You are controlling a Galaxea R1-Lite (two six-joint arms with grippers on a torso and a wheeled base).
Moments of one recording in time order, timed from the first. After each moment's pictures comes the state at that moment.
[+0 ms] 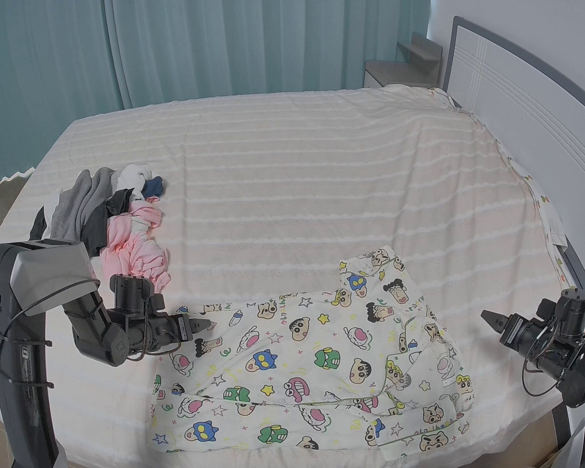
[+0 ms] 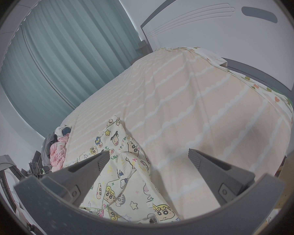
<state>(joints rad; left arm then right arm) -0.10 2.37 -0.77 -0.91 -0.26 -0.30 -0.01 1.97 -0.02 -1.51 0.06 0.48</state>
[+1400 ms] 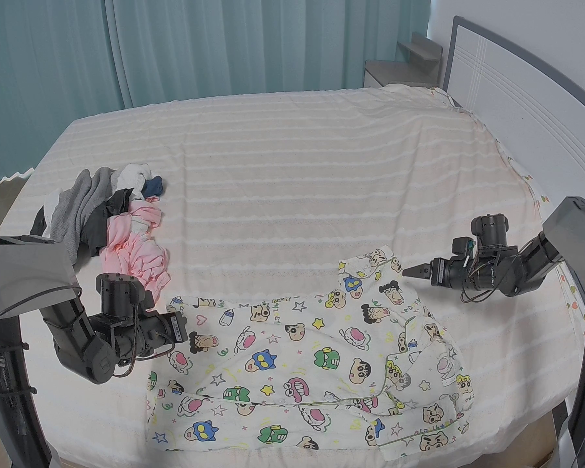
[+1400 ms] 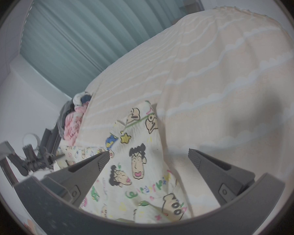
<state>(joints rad) -0.16 2.19 -0.55 -1.06 -0.12 -0.34 0.08 2.29 -1.16 -0.50 0.42 0.26</state>
